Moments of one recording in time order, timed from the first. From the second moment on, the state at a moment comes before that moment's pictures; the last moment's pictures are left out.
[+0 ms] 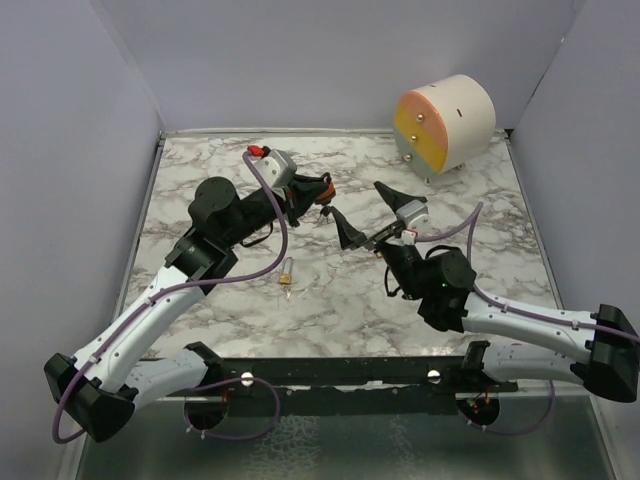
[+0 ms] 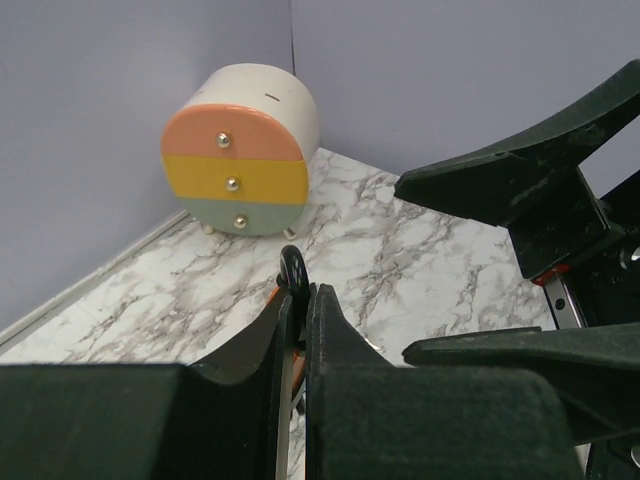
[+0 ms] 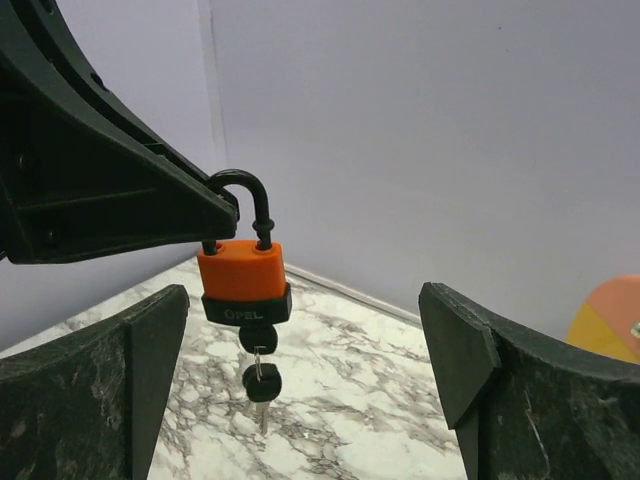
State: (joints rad) left arm -0.64 1.03 1.06 0.08 0.32 -0.04; right arm 1.09 1.08 0.67 0.94 0.45 -0.33
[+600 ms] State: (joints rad) left arm -0.64 1.00 1.06 0.06 0.37 -0.06; right arm 1.09 1.18 0.75 0.76 0.41 -0.33
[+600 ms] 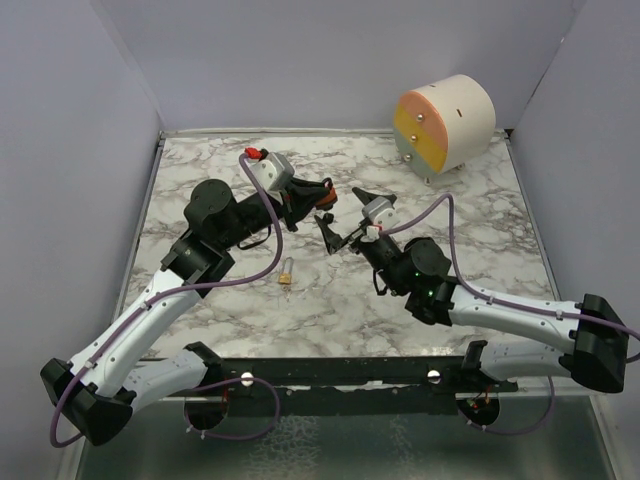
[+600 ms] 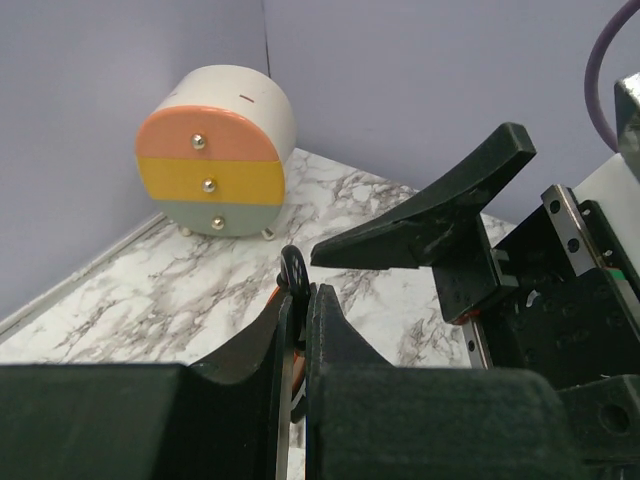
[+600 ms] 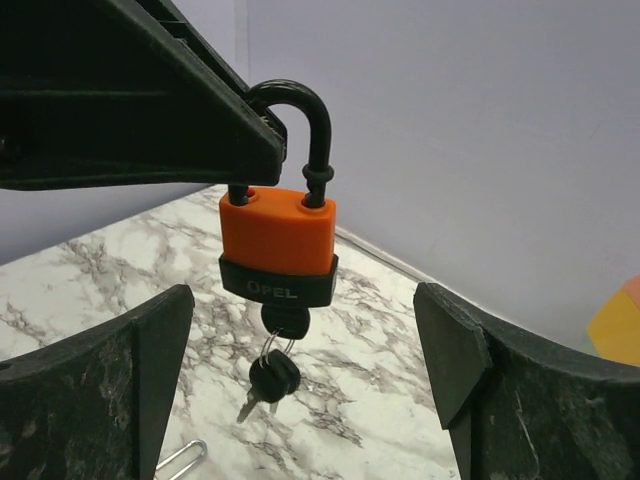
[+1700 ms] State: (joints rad) left arm -0.64 1.00 1.06 0.08 0.40 -0.10; right arm 1.09 1.33 0.72 1.05 0.37 -0.36
